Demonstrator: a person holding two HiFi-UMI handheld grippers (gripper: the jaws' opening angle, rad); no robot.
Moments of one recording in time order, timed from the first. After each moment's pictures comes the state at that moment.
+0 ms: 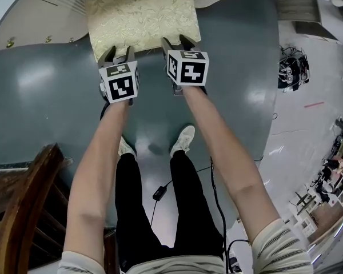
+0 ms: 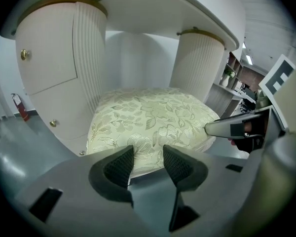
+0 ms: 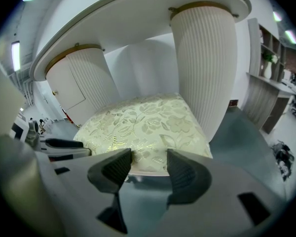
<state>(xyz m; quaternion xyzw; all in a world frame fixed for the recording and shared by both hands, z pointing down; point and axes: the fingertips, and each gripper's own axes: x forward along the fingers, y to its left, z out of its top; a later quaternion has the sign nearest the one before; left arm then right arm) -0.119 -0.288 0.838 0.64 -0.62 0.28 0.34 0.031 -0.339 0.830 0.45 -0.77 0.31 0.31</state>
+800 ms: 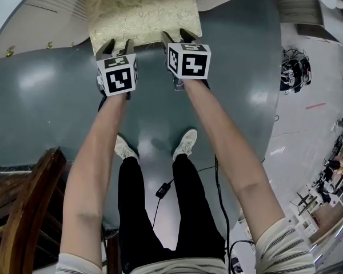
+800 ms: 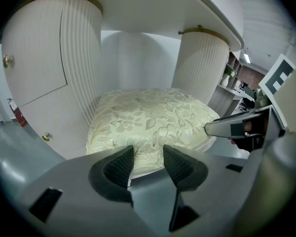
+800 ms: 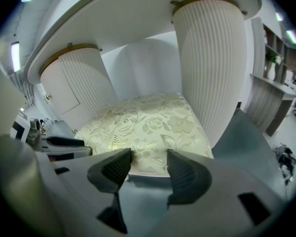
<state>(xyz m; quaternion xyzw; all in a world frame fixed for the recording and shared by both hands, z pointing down) -0.130 -0.325 0.847 0.65 -0.62 0.28 0.34 0.017 -0.373 0.840 0.45 -0.78 0.31 0.31</state>
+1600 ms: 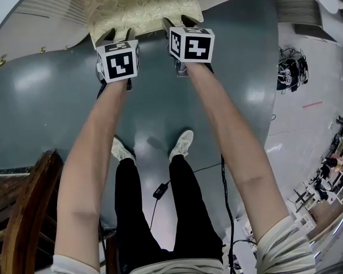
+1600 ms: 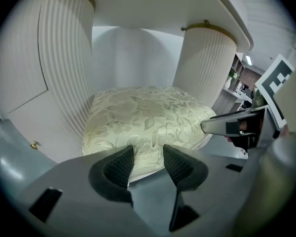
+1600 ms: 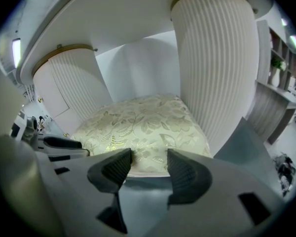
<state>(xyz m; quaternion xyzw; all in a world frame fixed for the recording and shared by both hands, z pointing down) -0.122 -0.373 0.843 0.65 -0.62 0.28 0.34 0.021 -0.431 0.834 0.45 -0.78 0.29 0.31</state>
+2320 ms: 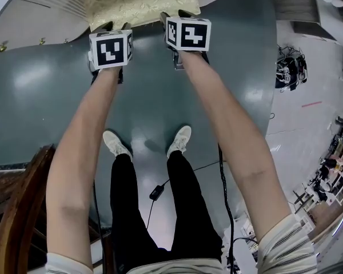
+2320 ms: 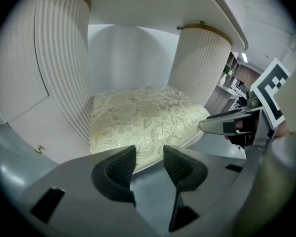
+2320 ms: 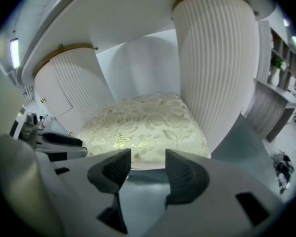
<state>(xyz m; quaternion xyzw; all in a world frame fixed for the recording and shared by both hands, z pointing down) -0.116 -0.363 0.836 0.67 -0.59 0.29 0.36 0.027 -0.420 0.832 0.45 -0.78 0.30 0.32</state>
